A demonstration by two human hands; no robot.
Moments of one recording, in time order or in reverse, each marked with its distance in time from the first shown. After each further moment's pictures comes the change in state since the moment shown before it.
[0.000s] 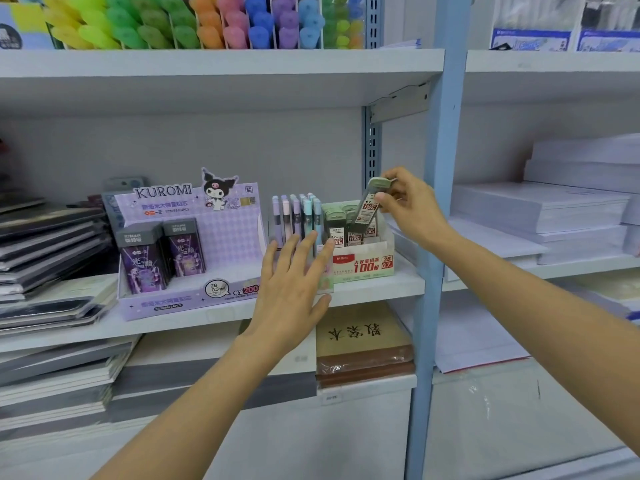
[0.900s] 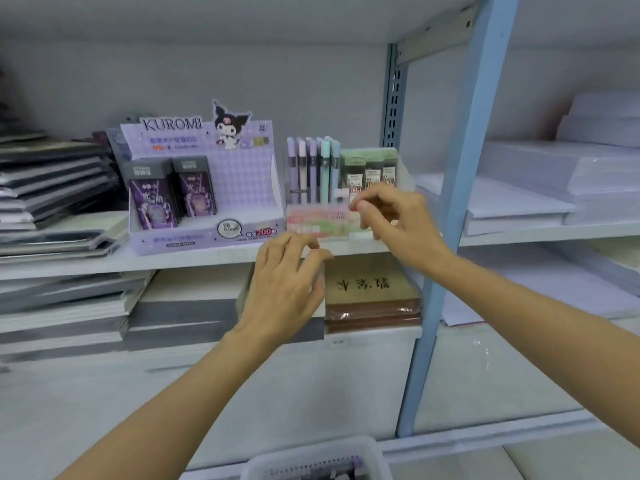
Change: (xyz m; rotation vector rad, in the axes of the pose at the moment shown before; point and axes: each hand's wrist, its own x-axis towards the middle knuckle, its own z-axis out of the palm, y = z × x) left_hand -0.067 -0.002 0.013 -0.159 0.288 0.062; right_hand -0.094 -0.029 0.047 0.068 -0.147 -0.192
